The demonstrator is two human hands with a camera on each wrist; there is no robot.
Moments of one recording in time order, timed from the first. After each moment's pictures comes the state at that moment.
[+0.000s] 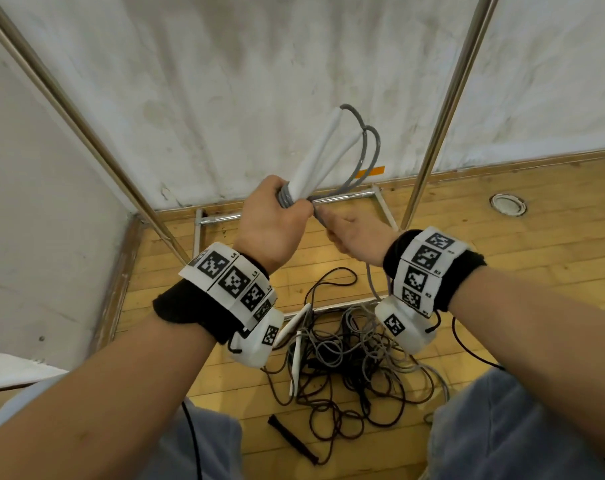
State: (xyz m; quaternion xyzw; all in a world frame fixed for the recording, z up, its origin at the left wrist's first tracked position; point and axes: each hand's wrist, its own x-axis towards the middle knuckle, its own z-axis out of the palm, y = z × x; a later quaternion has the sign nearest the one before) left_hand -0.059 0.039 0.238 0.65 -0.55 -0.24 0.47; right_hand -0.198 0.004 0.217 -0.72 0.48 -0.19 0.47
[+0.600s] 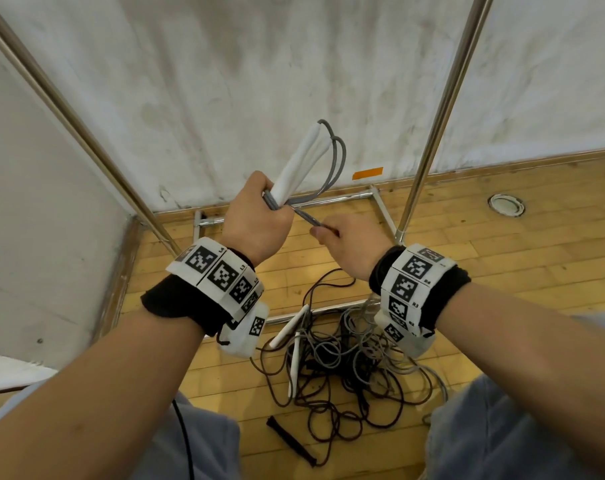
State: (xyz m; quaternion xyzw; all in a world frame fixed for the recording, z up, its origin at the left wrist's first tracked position) left_hand -0.043 0.031 0.234 0.69 -0.58 -0.19 0.38; right_hand -0.198 0.015 0.214 -0.80 0.51 -0.17 0.28
